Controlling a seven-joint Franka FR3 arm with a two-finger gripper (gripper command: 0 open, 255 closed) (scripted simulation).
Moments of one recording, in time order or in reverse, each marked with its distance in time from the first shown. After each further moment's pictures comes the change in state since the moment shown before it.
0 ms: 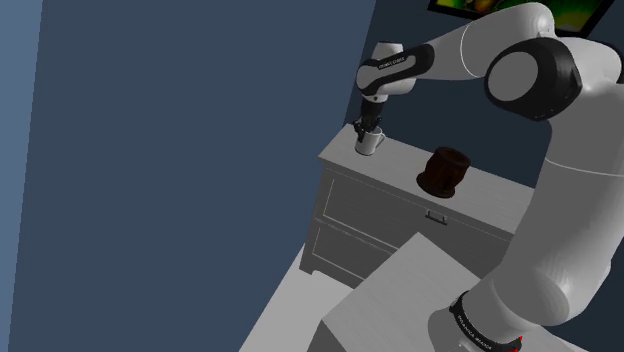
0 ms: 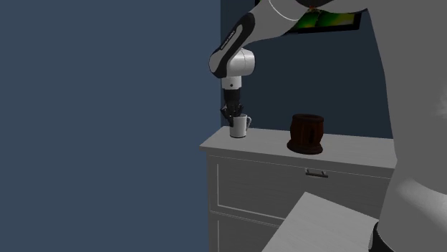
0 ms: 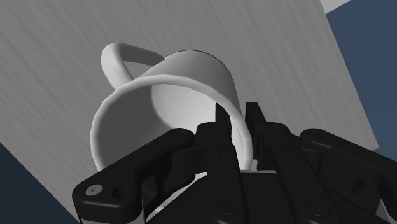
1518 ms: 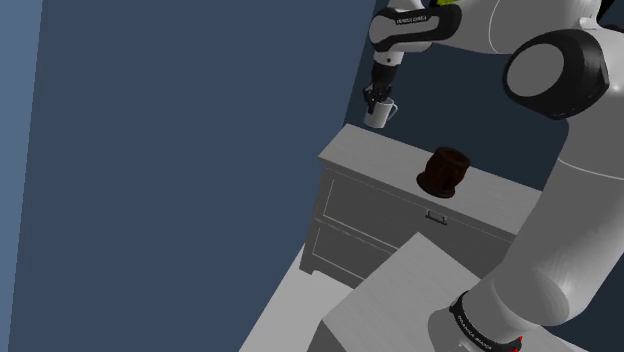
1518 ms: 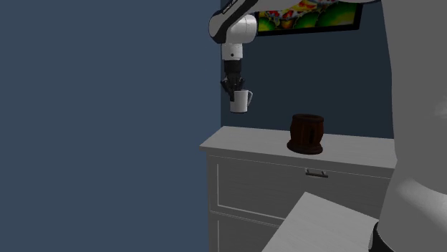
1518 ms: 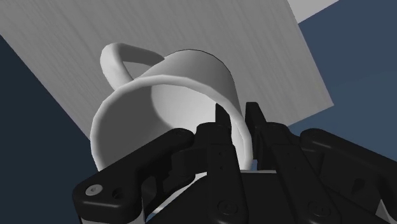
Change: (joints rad) arm 0.001 -0.078 -0.008 0.201 -0.015 -0.277 -0.005
